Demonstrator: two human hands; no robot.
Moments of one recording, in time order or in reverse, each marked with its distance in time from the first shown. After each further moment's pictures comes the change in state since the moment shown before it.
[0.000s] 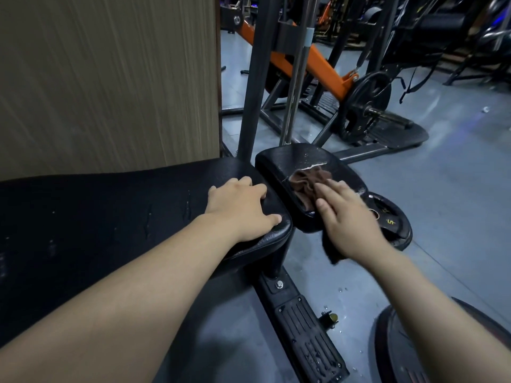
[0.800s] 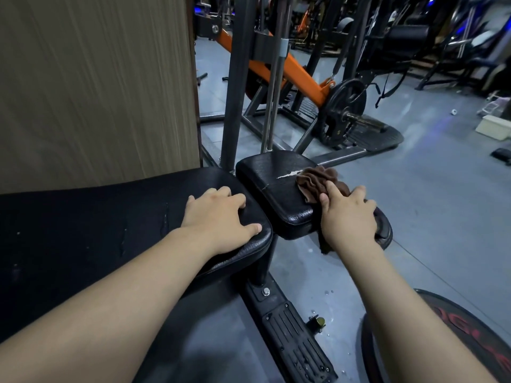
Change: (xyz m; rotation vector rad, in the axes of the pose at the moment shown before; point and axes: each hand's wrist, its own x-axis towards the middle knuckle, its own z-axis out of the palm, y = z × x) left_hand 0.000 -0.001 -0.001 -0.001 0.002 0.010; right_hand 0.016 0.001 -0.016 -0.308 0.014 0.498
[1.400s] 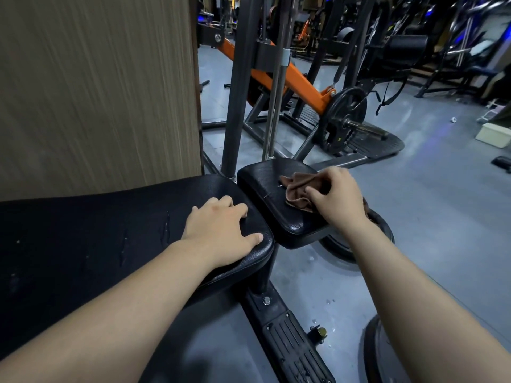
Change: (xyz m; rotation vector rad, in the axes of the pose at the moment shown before) left_hand -0.002 -0.001 0.003 -0.006 0.017 0.003; right_hand 0.047 -0.016 -0.007 0.347 0.075 -0.179
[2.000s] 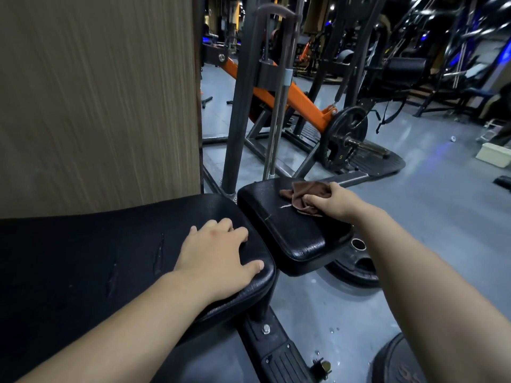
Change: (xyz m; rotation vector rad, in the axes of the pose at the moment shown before) left_hand 0.002 0.000 0.002 0.004 0.021 0.018; right_hand 0.084 0.025 0.010 -0.030 -0.436 0.157
